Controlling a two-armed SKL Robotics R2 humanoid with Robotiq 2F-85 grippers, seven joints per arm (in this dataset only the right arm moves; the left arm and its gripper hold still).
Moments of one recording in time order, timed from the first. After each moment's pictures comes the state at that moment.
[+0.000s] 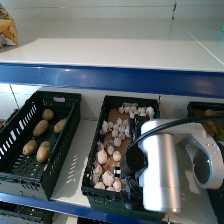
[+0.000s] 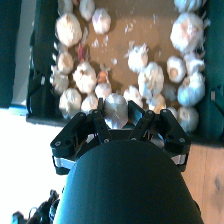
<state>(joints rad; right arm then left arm) -1.41 -0.75 1.19 -2.10 -1.06 1.47 -0.04 0.08 0.22 -0.35 -0.32 0.27 0.20 -0.01</state>
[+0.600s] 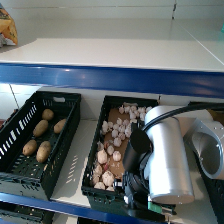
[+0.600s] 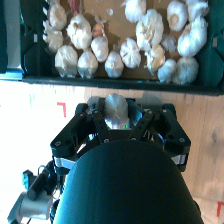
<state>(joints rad) -1.45 -0.79 1.16 -2.11 -1.33 1.48 -0.04 0.08 0.22 -0.35 -0.32 0.27 0.20 -0.01</state>
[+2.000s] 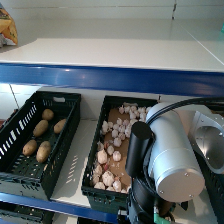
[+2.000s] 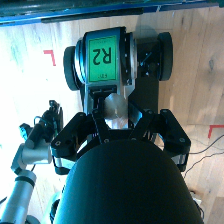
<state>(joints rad) -1.49 -0.82 1.17 -2.11 -1.65 1.50 -0.10 0.08 0.22 -0.35 -0.32 0.27 0.20 -0.01</state>
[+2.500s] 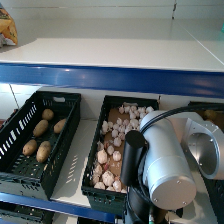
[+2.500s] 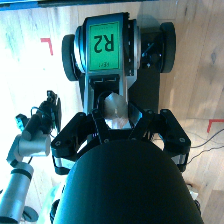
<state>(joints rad) -1.47 -0.76 1.18 -2.11 -1.65 1.50 -0.12 0.08 0.22 -0.35 -0.32 0.27 0.20 -0.01</state>
